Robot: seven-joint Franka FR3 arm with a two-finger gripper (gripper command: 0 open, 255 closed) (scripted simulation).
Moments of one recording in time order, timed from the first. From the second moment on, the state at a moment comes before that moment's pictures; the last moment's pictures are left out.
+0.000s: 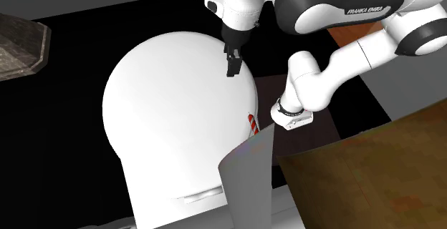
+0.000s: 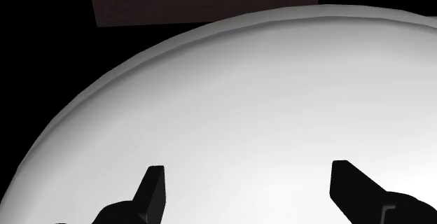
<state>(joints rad) -0.01 -0.83 -0.01 -2.27 0.01 1.57 0.03</state>
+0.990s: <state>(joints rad) 0.04 -0.85 0.28 -2.18 0.22 1.46 0.39</state>
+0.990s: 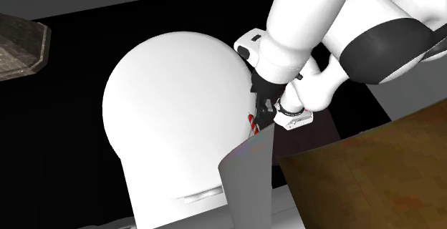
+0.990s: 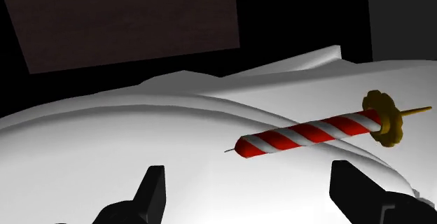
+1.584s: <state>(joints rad) 0.03 -0.76 0.46 -2.02 0.33 1.42 0.62</state>
